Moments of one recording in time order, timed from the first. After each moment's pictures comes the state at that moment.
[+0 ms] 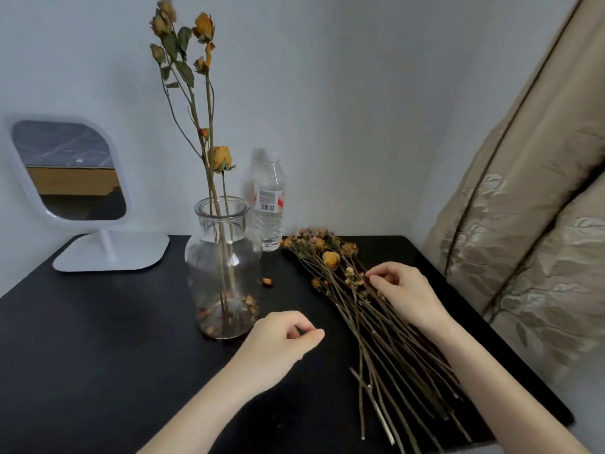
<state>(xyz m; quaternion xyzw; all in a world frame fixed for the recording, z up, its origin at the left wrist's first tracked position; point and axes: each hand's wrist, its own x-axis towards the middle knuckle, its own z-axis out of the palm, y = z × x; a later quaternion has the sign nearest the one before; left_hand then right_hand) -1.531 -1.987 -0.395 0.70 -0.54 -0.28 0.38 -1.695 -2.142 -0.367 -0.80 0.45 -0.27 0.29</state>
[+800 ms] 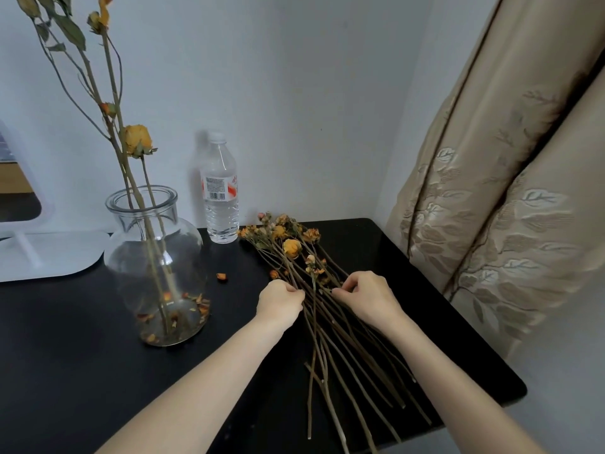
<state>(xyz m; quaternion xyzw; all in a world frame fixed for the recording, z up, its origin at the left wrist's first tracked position) -1.564 -2.108 -0.428 0.74 -0.36 -0.37 0.43 -1.704 -2.167 -0.404 -0.78 0.56 -0.15 0.24</state>
